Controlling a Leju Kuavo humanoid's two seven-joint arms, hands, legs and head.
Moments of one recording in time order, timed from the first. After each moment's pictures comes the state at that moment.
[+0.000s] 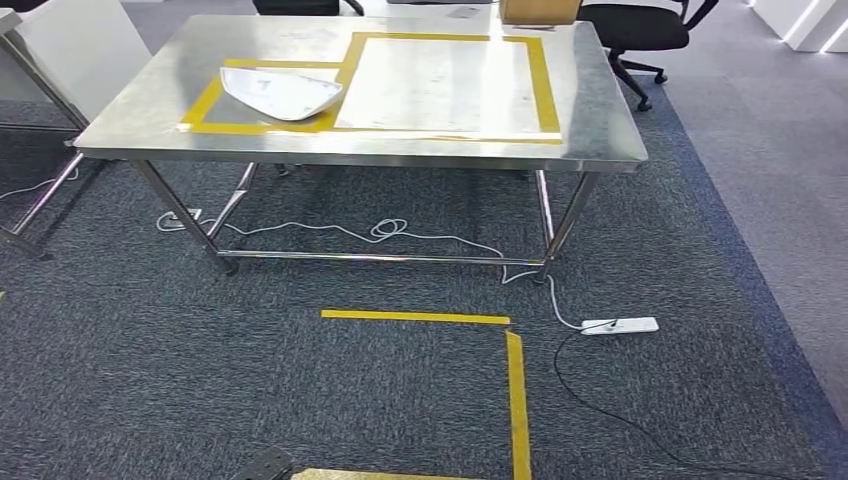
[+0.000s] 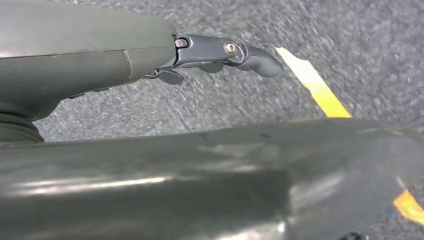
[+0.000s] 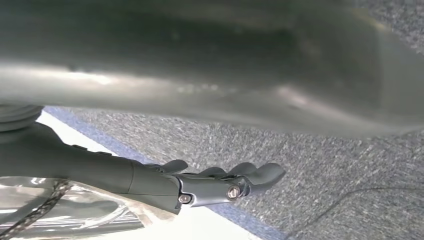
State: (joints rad) left arm -0.08 -0.08 0.35 -0.21 -0.97 0.11 -0.30; right arm -0.01 0.14 -0.84 -0.19 1.37 -0.42 -0.30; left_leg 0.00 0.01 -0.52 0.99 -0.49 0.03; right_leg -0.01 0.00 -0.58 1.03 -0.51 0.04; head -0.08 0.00
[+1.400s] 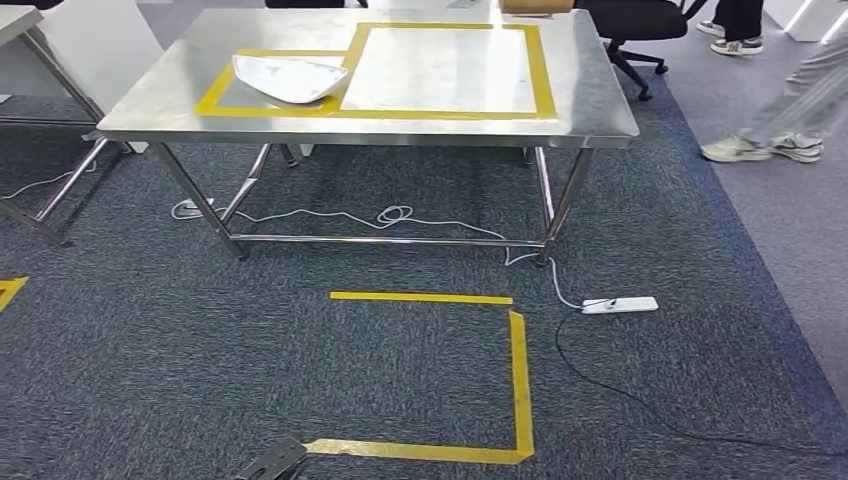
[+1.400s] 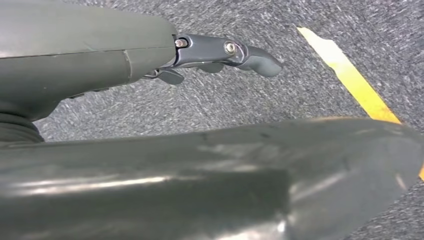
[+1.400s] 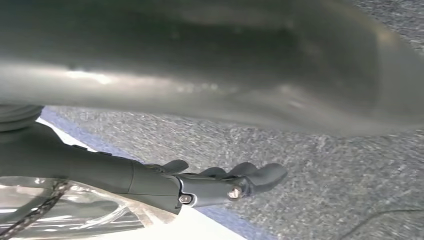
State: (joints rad) left arm -0.11 -0.10 0.35 -0.21 -0.98 0.09 -0.27; right arm -0.02 0.14 -0.84 -0.19 1.36 -0.42 -0.30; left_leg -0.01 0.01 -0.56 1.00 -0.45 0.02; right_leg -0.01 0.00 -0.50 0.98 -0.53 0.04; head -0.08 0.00
